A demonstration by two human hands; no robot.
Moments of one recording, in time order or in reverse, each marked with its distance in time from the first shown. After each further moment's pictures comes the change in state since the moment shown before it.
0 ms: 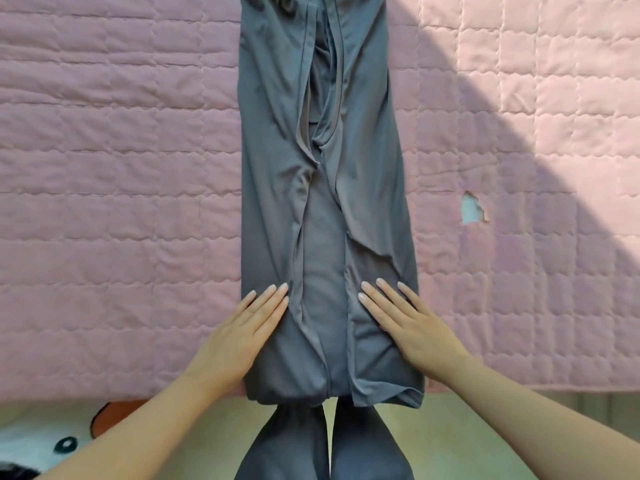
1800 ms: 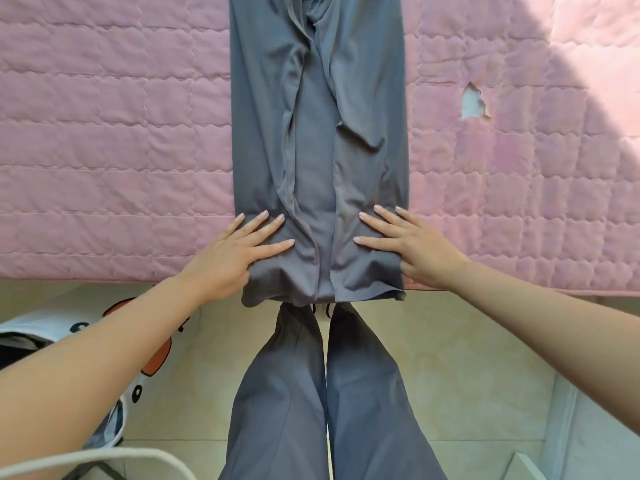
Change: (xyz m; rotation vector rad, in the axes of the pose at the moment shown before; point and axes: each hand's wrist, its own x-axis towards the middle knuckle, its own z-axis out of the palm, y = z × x) left_hand -0.032 0.031 -0.011 -0.150 -0.381 -0.061; right_hand -0.033 -0.004 -0.015 0.337 -0.188 -0.066
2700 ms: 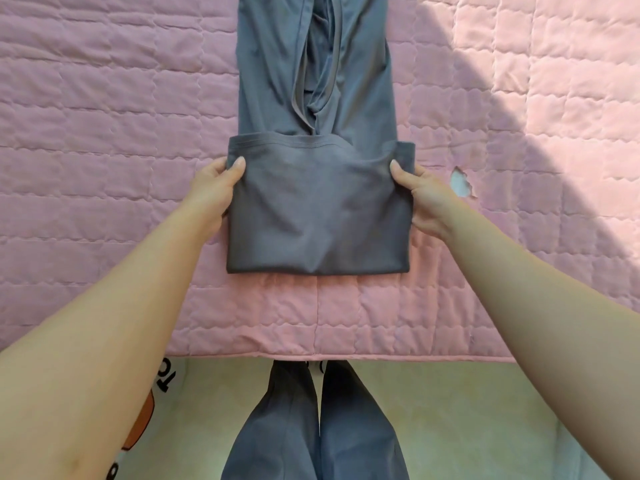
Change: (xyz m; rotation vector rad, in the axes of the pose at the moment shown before) left_hand 0.118 -0.066 -0.133 -1.471 0.643 -0.630; right_hand 0.112 0.070 -0.115 1.737 0.521 0.650
